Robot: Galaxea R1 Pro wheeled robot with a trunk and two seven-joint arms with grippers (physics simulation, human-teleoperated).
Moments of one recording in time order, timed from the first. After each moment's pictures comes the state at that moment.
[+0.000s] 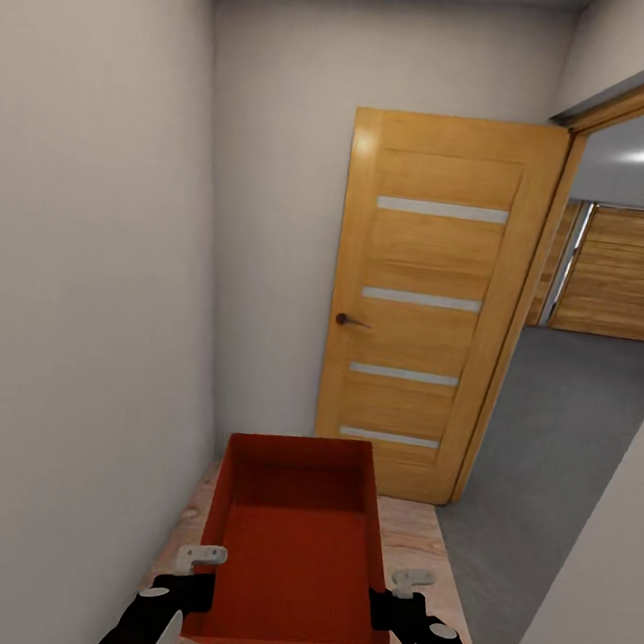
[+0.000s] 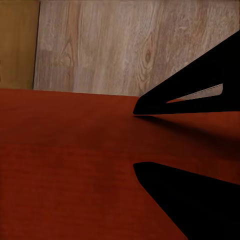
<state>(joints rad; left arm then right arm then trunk) -0.29 -0.11 -0.04 -0.85 0.09 0.38 0.17 -0.45 0.00 0.07 -0.44 -0.03 0.04 0.15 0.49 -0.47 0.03</state>
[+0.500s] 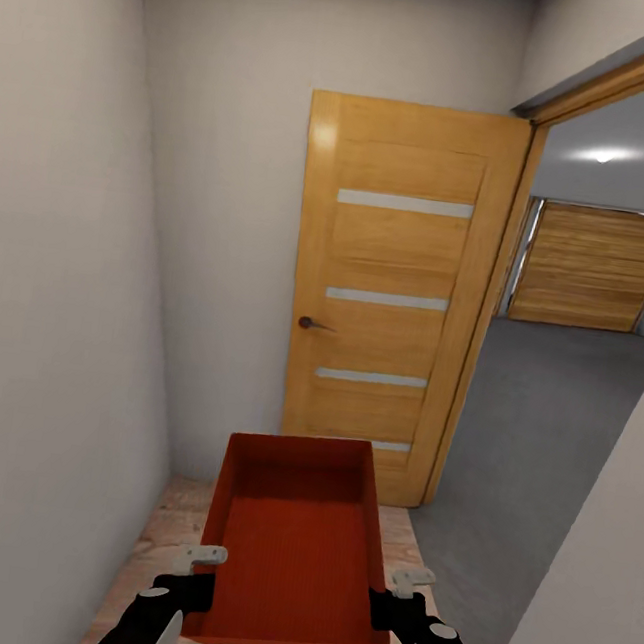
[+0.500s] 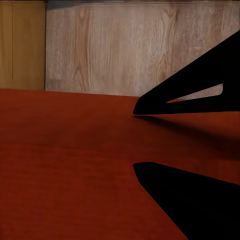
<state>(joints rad) -0.29 -0.11 -0.04 -0.85 0.09 0.38 0.17 -0.45 0.00 0.07 -0.44 -0.03 0.04 0.15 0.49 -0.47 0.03</state>
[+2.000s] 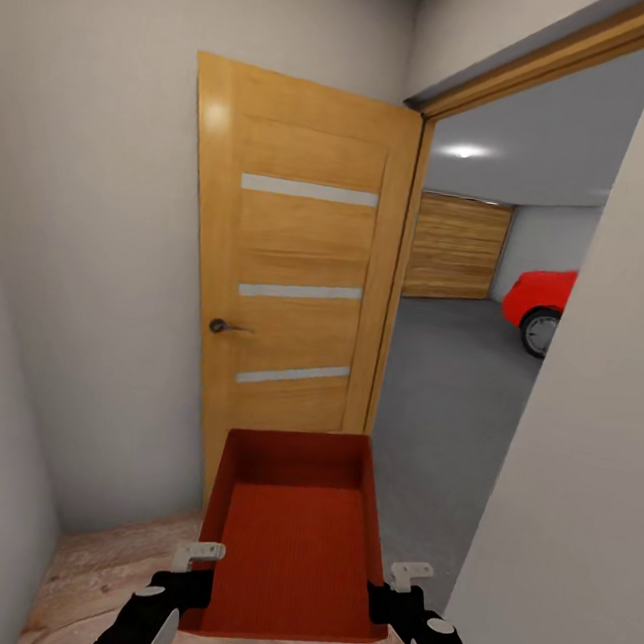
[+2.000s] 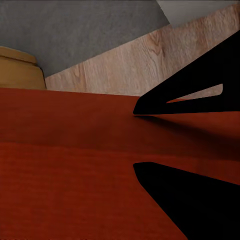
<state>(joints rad) -0.29 -0.10 -0.04 -0.85 0.11 0.36 0.16 -0.45 0.01 0.07 -0.47 -0.01 0.04 0.14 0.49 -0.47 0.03</state>
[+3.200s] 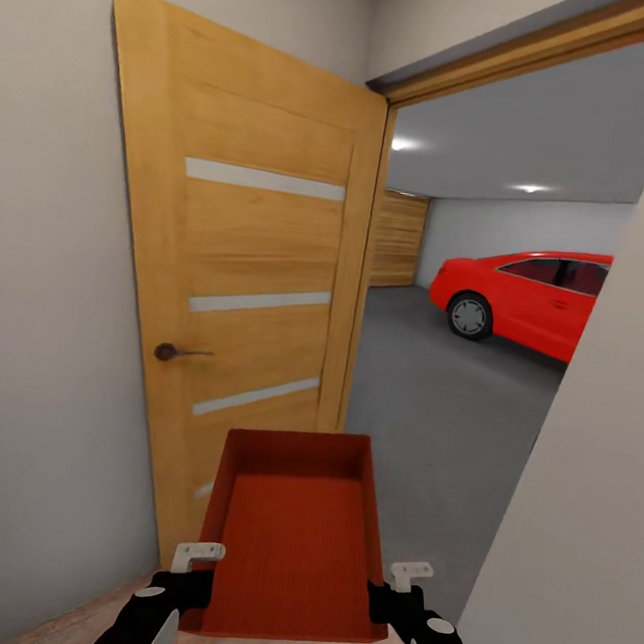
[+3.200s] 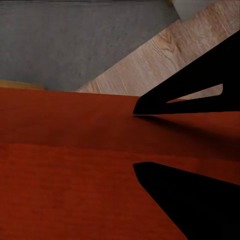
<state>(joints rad) -0.29 -0.10 -0.04 -0.85 0.11 0.35 0.16 -0.45 0.01 0.07 -0.47 -0.01 0.04 0.14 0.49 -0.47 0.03</state>
